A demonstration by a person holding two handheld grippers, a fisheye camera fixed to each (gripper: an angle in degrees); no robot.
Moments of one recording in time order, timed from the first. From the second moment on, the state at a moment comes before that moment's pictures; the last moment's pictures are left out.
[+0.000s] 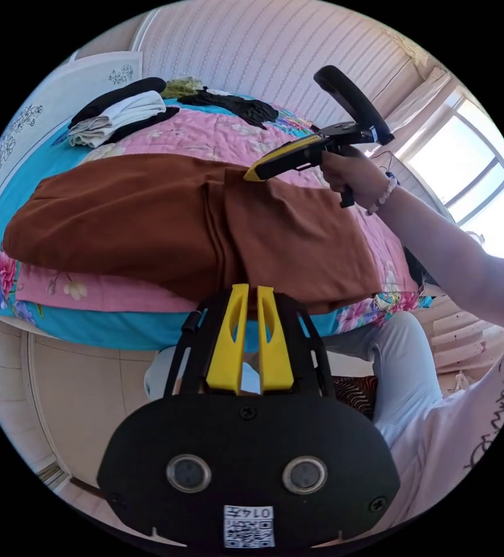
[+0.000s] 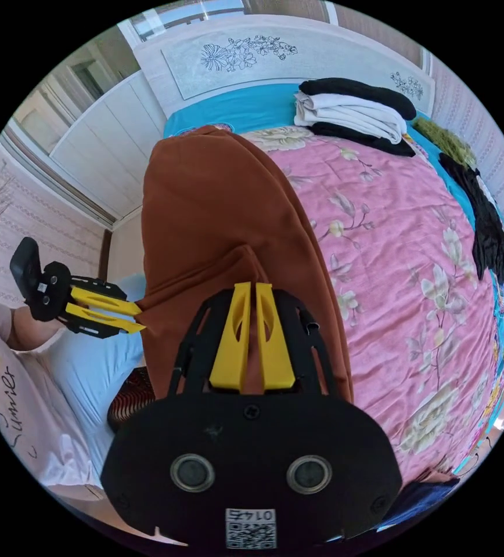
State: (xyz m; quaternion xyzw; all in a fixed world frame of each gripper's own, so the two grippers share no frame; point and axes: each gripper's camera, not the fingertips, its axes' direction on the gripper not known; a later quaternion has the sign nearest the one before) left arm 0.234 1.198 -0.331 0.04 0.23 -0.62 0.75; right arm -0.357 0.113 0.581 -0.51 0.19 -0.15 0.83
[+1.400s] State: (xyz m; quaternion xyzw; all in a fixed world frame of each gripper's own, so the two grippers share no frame) left arm 0.176 1.381 -0.523 0.07 0.06 -0.64 0.76; right arm -0.509 -0.115 0.874 -0.53 0.05 -0.29 0.79
